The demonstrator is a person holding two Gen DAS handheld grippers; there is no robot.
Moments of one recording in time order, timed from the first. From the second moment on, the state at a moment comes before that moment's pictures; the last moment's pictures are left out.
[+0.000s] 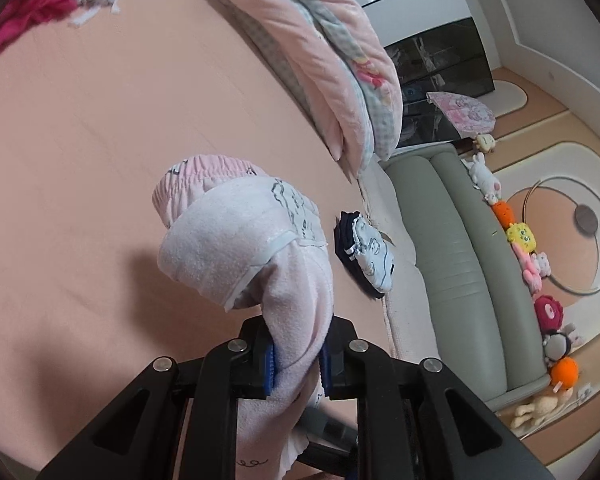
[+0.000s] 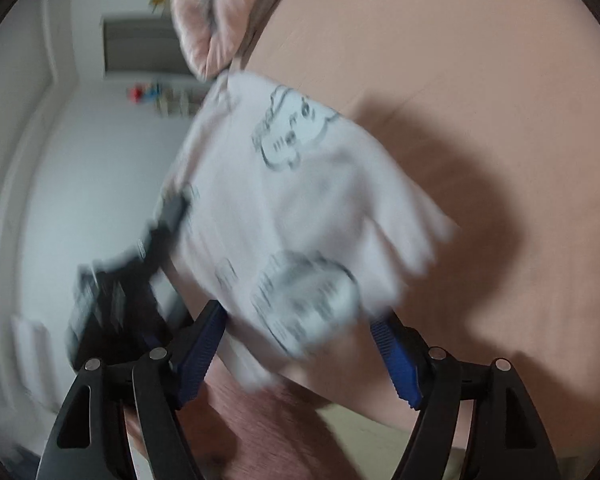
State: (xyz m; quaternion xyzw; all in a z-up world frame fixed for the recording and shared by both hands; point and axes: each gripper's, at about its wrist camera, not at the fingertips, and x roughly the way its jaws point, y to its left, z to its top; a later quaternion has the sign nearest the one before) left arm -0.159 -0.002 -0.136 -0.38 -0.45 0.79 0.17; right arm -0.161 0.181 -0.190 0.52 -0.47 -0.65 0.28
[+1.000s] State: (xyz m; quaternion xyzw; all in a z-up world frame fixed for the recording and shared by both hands) left arm -0.148 0.014 -0.205 -0.50 -0.42 0.73 0.21; right arm -0.164 0.233 -0.122 0.53 -0.31 -0.75 0.24
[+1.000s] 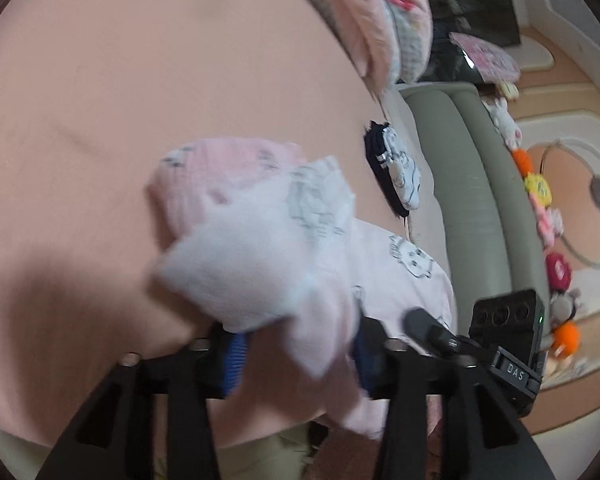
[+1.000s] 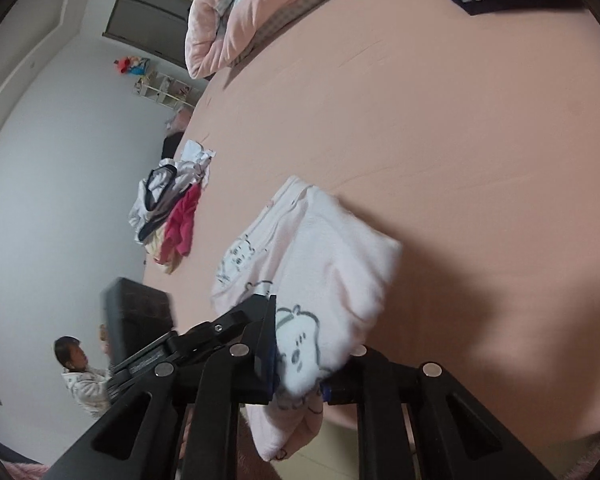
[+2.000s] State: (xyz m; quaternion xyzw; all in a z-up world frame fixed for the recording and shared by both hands) left arm -0.224 0.123 -0.103 -0.40 -0.27 0.82 0.29; right arm -0.181 0.328 -0.097 0.49 -0.29 -0.81 0.16
